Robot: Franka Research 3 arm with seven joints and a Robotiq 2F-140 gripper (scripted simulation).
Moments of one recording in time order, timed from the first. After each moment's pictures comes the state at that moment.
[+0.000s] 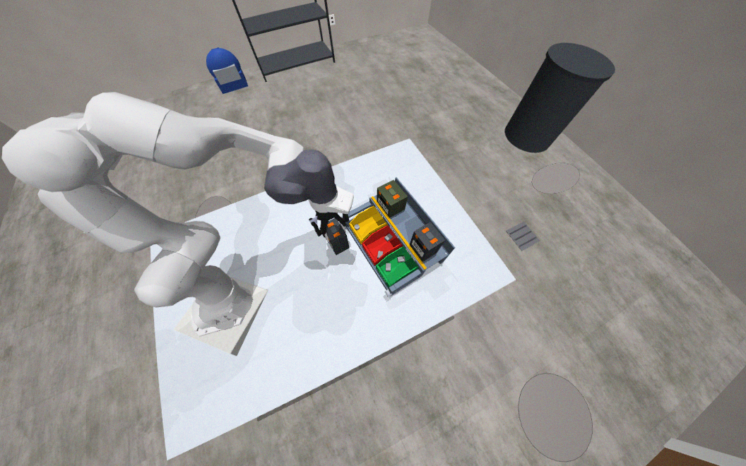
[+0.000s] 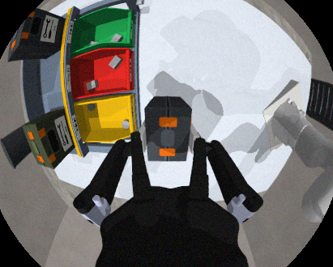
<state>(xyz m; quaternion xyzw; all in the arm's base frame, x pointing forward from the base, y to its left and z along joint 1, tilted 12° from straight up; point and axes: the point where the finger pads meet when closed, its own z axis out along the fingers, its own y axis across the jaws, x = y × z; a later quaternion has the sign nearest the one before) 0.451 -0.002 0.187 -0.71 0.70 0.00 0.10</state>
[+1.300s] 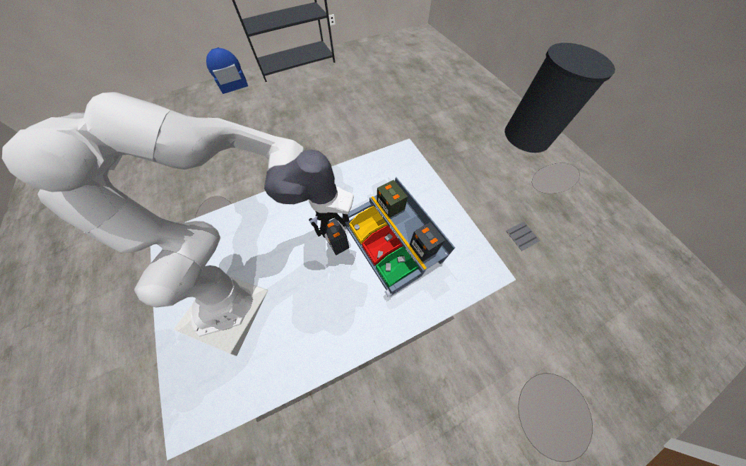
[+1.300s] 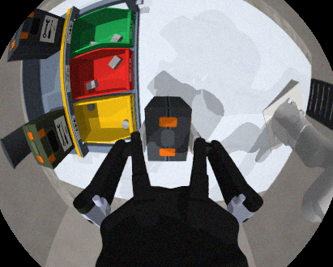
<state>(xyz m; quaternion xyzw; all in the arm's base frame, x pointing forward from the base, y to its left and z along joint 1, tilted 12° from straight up) 0.450 -0.002 0.186 -0.71 0.70 0.00 0.10</state>
